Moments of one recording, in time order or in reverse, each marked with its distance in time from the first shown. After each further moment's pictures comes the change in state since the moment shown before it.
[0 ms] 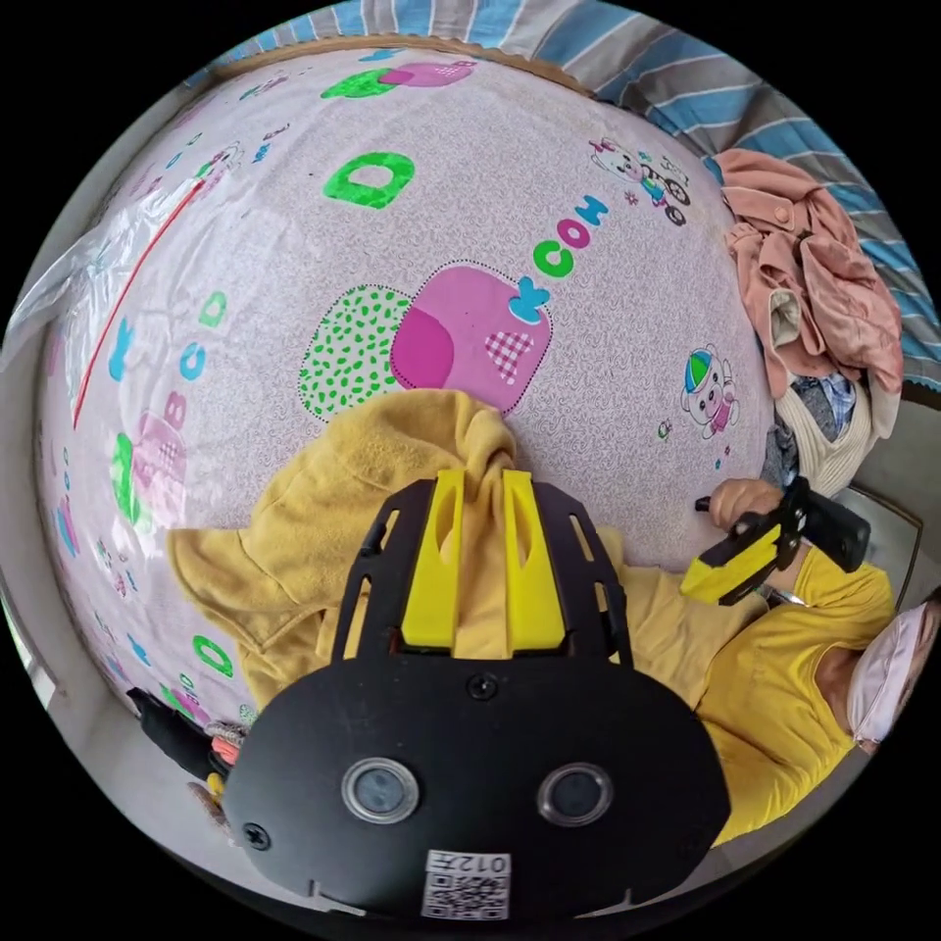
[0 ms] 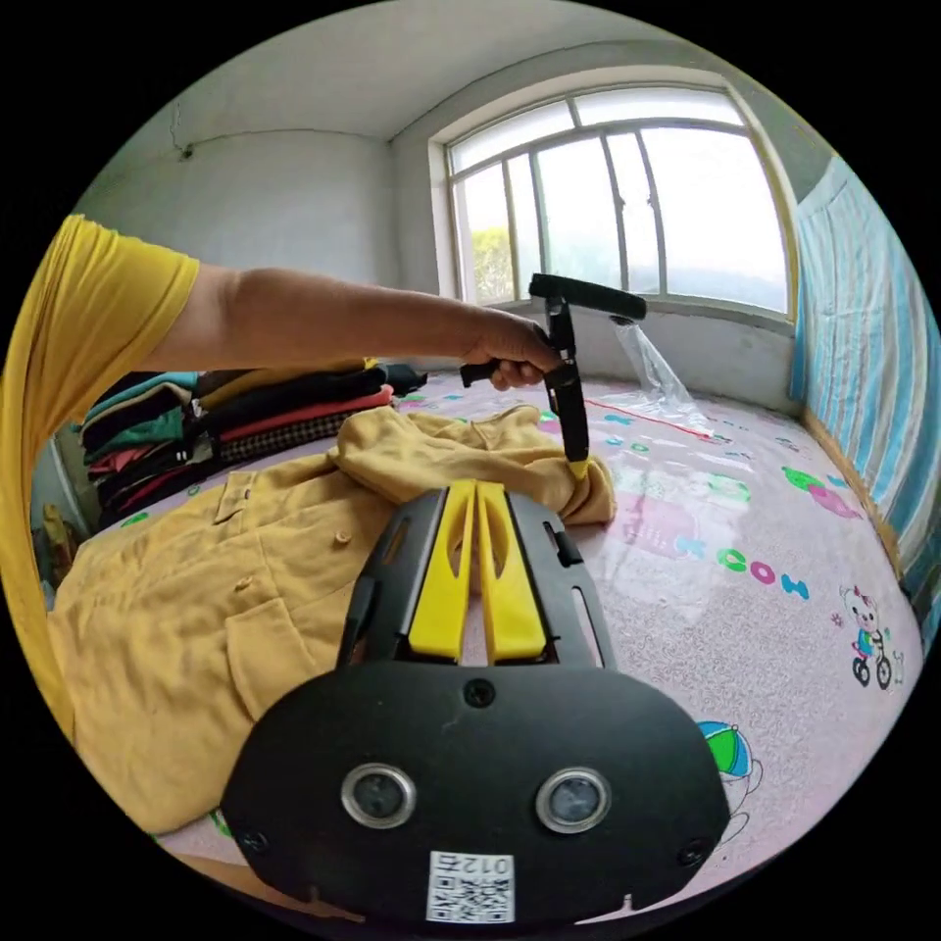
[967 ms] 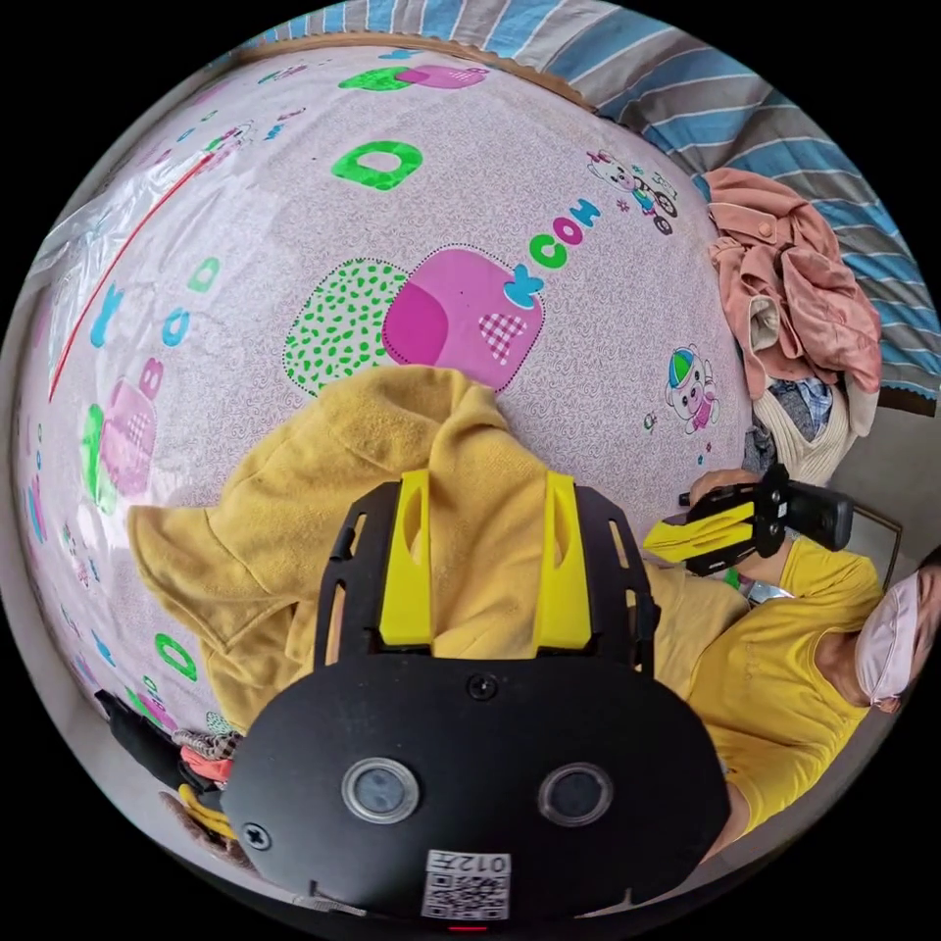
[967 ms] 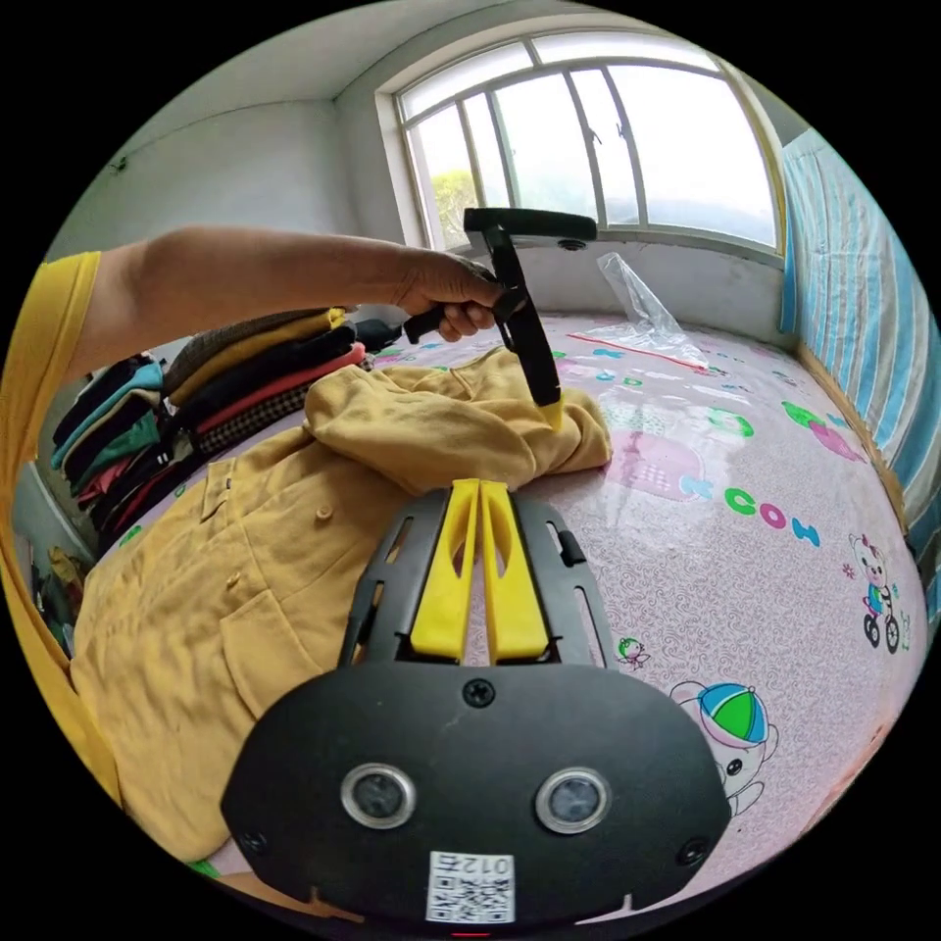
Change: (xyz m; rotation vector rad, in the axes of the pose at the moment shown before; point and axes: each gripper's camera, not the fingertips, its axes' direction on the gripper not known) left arm 0.106 0.094 -0.105 -0.607 0.404 -0.057; right arm 0.051 0.026 -0.011 -0.174 -0.024 0.111
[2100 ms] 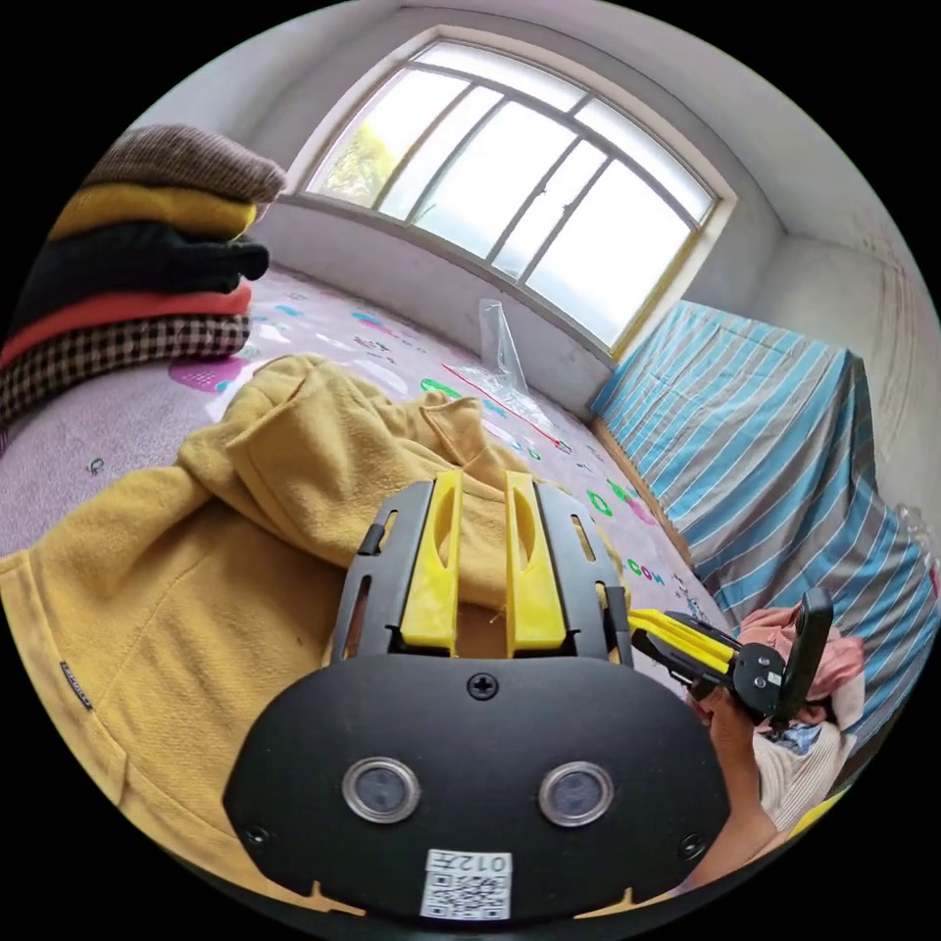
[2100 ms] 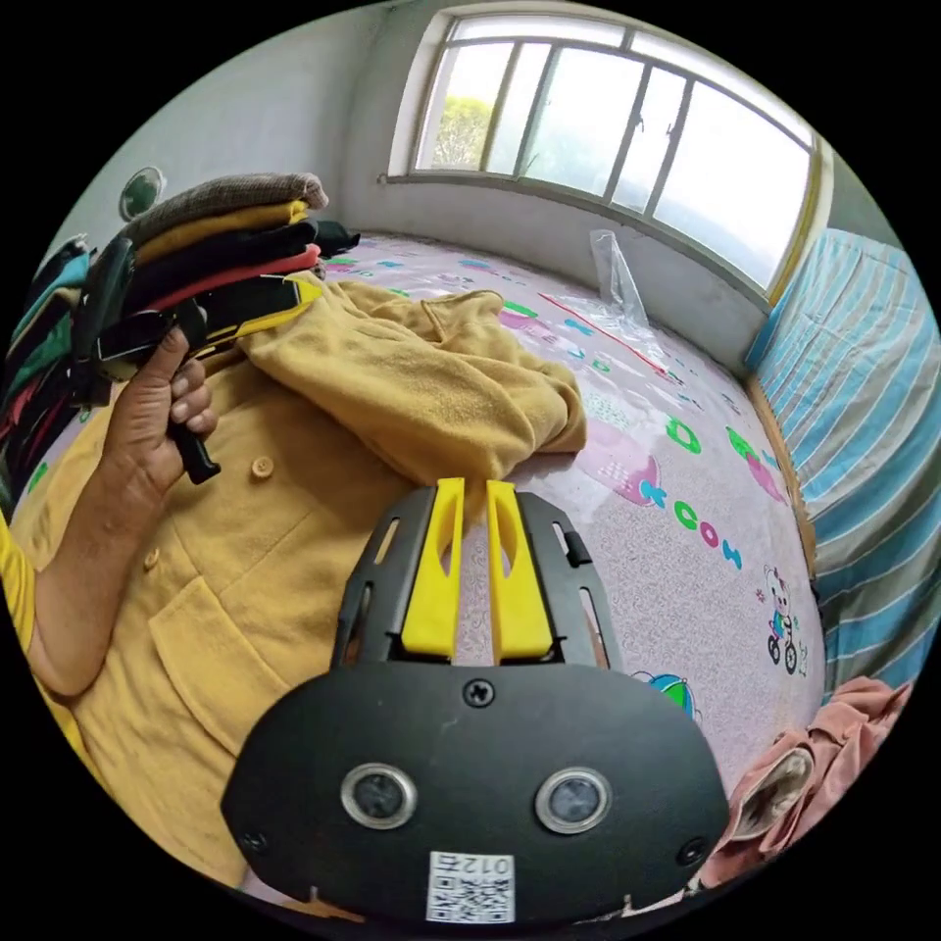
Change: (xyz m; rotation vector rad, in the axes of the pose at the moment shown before) left arm 0.123 0.556 0.144 1.353 -0.188 -1.020; right arm -0.106 0.064 0.159 -0.239 0.314 -0.144
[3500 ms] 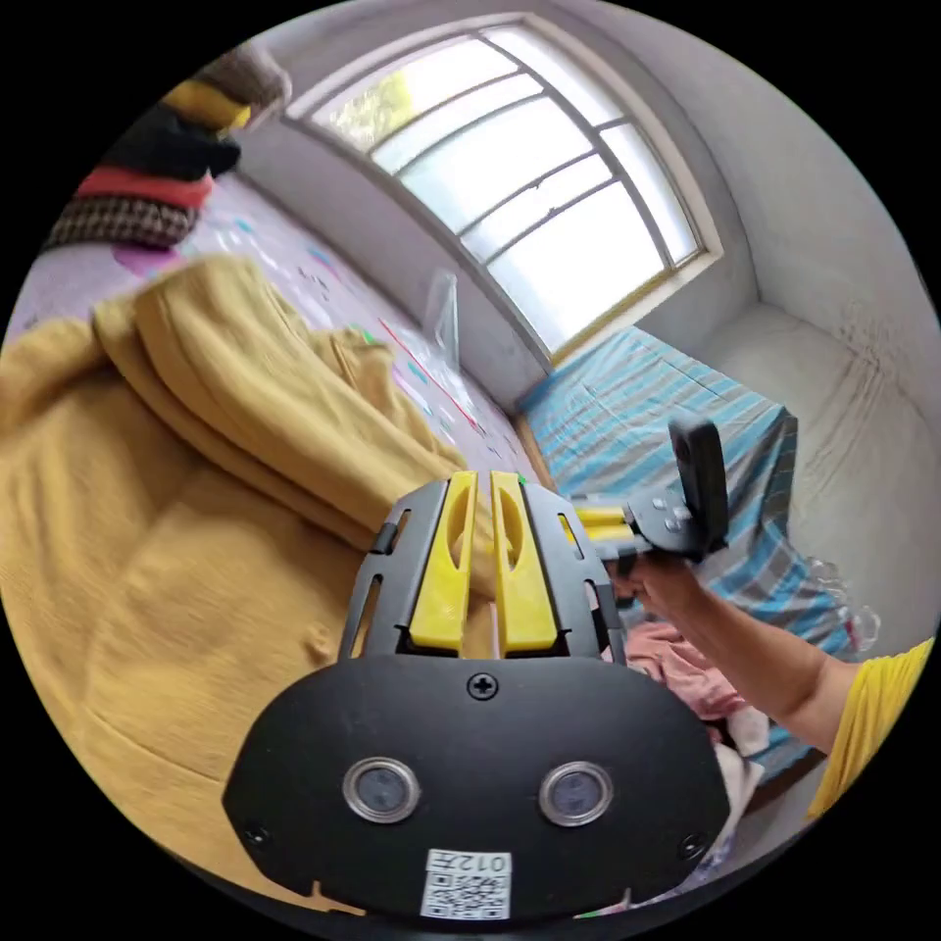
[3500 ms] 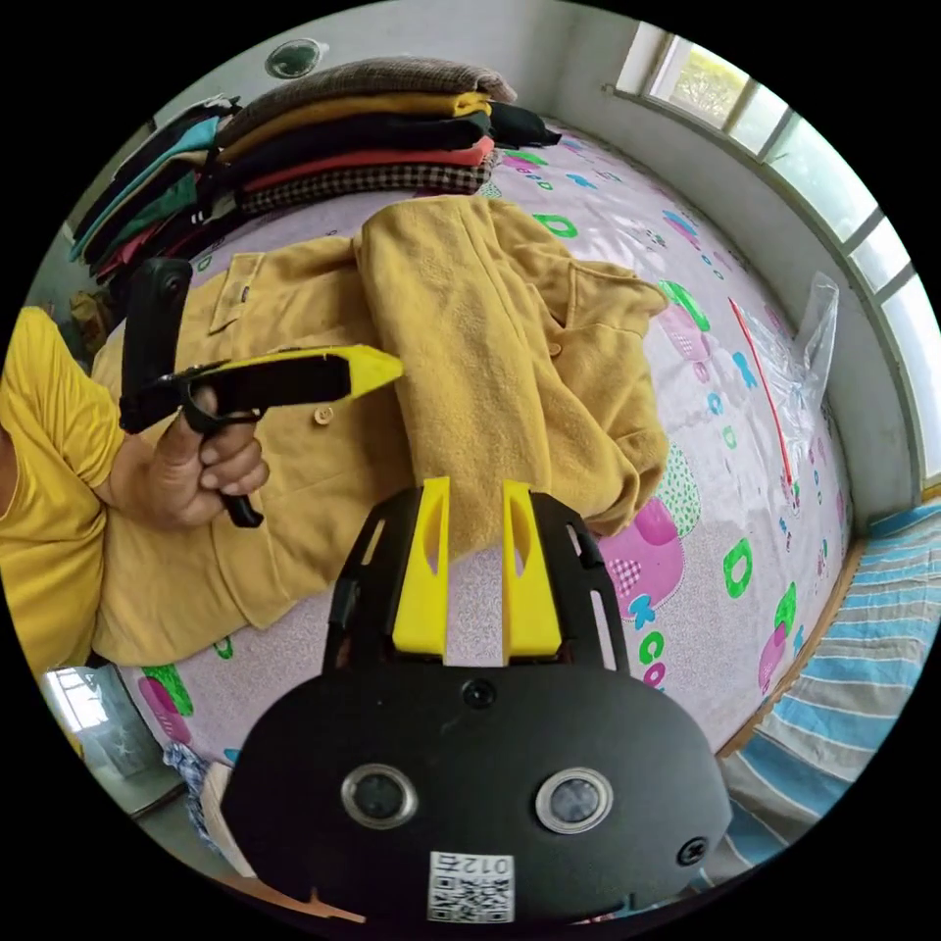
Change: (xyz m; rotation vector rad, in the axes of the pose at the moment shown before) left arm -0.093 0.020 -0.049 0.012 0.238 -0.211; right arm -0.115 -0.139 0.174 -0.369 -0.321 -0.566
